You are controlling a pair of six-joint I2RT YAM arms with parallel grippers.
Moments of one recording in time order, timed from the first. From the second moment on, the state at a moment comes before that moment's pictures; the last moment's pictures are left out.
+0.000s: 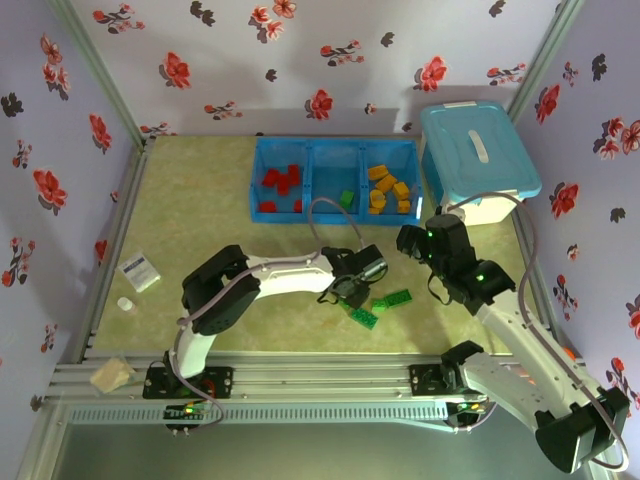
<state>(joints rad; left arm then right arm) -1.14 2.03 1.40 -0.62 -0.11 -0.41 0.47 0.85 0.79 -0.63 0.24 0.65</state>
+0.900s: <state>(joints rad) -0.68 1.77 1.54 -0.57 -0.13 -0.35 0.47 0.83 0.62 -0.56 0.10 0.74</state>
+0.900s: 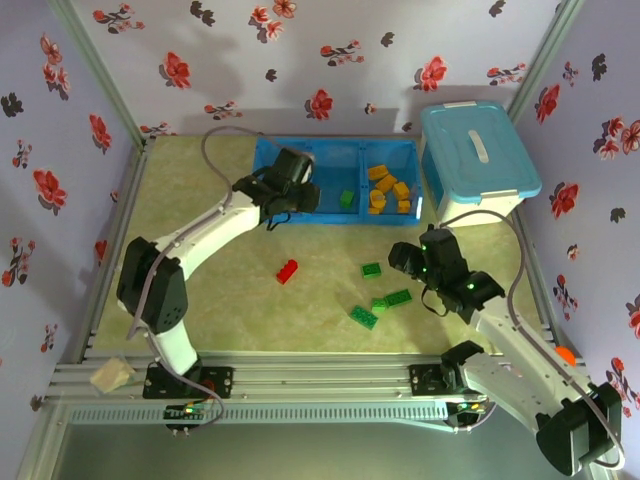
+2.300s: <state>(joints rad) -0.62 1.81 1.63 -0.59 -0.09 -0.31 0.68 0.83 0.62 -0.65 0.00 0.60</state>
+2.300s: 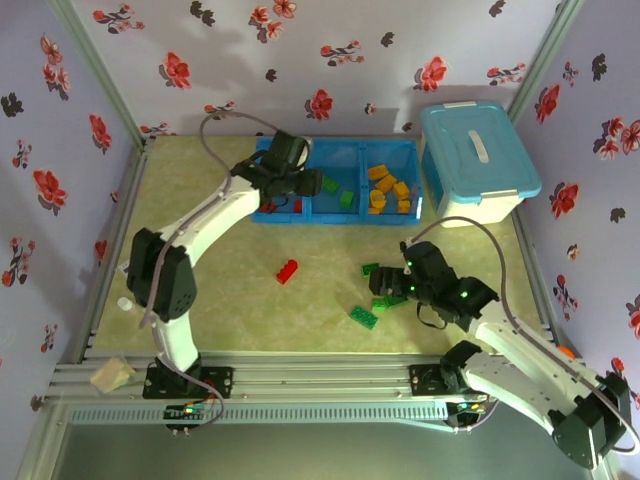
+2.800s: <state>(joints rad) -0.62 1.60 1.27 -0.43 -0.10 -0.31 0.91 1.14 0.74 -0.74 0.02 0.50</state>
